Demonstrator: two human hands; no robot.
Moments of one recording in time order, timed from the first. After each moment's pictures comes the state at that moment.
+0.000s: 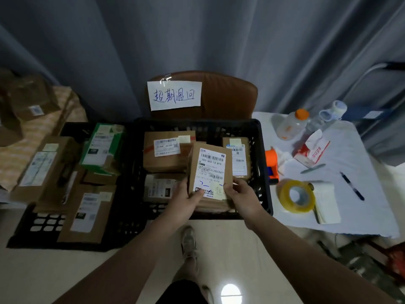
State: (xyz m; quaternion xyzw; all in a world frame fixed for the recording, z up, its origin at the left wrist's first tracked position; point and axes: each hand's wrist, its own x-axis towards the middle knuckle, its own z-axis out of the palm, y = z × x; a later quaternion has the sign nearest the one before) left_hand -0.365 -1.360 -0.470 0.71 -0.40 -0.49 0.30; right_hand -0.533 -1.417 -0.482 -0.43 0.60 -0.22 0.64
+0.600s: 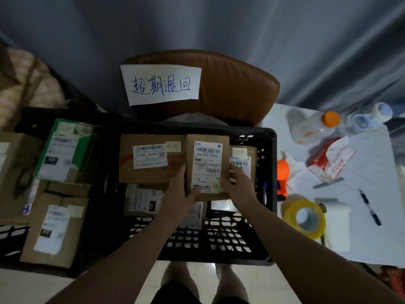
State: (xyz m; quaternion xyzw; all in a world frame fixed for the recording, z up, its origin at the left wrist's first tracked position) left_hand -0.351 -1.491 -0.547 0.76 -0.40 -0.45 0.26; right_hand -0.505 -1.566 -0.543 -0.54 0.63 -0.14 0.54
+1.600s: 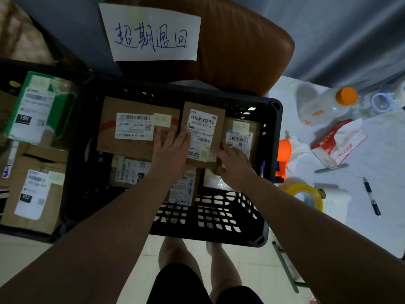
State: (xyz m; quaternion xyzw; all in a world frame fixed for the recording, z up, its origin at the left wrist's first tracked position) left_hand -0.351 -1.527 -0.593 0.72 -0.66 -0.15 -0.15; right_hand -0.531 -1.587 -0.586 -0.81 0.45 0.20 0.32
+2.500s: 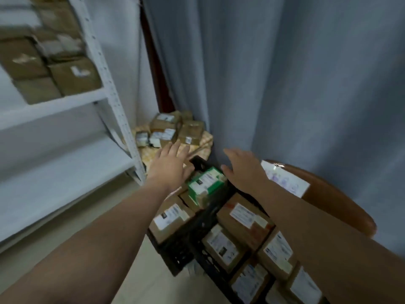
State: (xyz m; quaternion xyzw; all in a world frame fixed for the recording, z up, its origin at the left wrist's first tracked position) left_hand -0.226 -1.304 -0.272 0.94 -0.34 0.08 0.00; right_hand -0.327 -1.491 -0.274 -0.99 0.10 -0.09 0.10
